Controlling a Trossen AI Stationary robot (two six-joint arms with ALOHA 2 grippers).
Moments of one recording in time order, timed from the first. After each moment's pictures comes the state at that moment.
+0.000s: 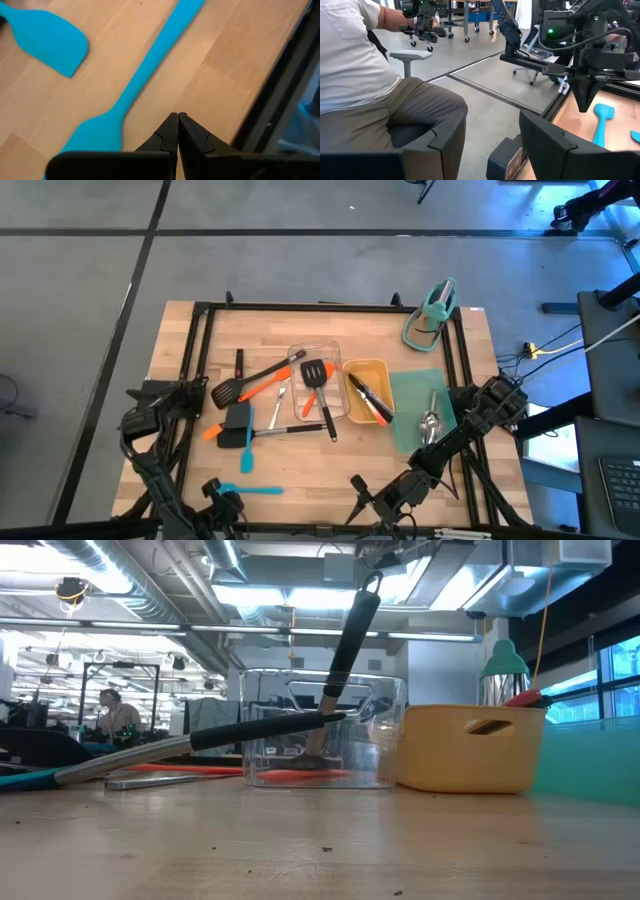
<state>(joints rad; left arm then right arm) -1.17 2.11 1.47 -0.99 -0.52 -1.78 0.81 1.92 0.90 0.88 0.12 -0.01</state>
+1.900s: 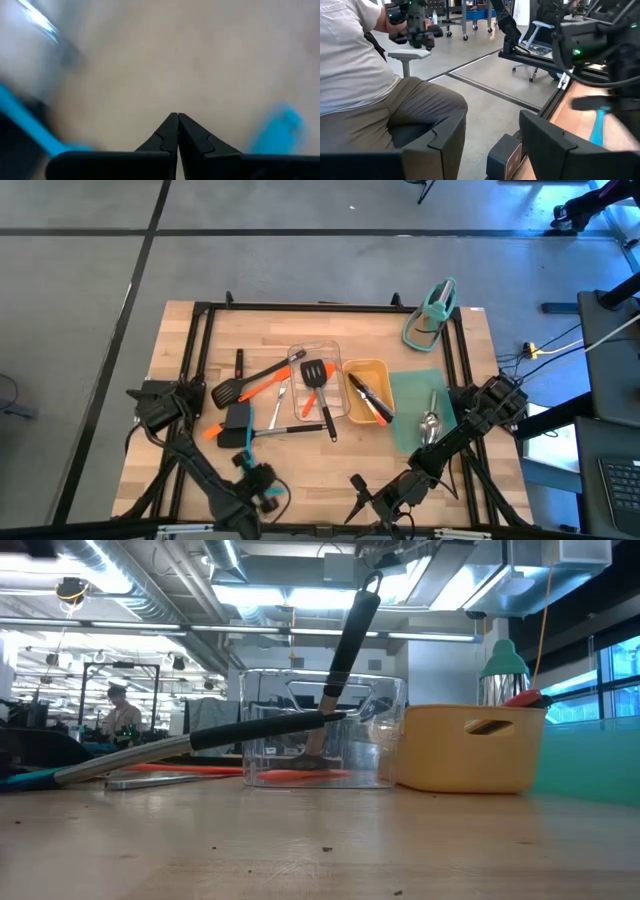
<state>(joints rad) -0.91 2.11 1.41 -1.02 -0.63 -1.55 0.81 1.92 0.90 0.87 0.13 0.01</state>
